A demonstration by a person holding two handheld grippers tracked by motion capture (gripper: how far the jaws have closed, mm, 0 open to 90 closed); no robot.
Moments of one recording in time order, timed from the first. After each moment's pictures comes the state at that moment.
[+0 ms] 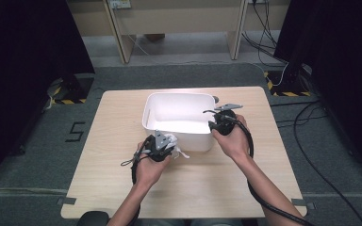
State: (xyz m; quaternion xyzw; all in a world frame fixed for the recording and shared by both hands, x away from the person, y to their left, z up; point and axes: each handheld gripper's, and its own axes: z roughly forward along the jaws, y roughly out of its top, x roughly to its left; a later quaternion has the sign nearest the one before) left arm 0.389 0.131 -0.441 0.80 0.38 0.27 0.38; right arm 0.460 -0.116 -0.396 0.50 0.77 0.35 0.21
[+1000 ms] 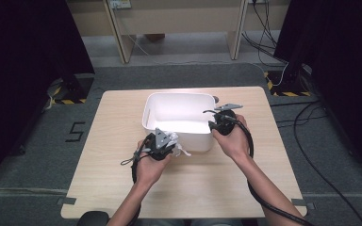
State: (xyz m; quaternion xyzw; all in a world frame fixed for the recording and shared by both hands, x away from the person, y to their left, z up) left arm 0.387 0.128 -0.430 0.80 0.37 0.28 0.39; right arm 0.460 -0.116 -0.396 0.50 0.77 0.35 0.21
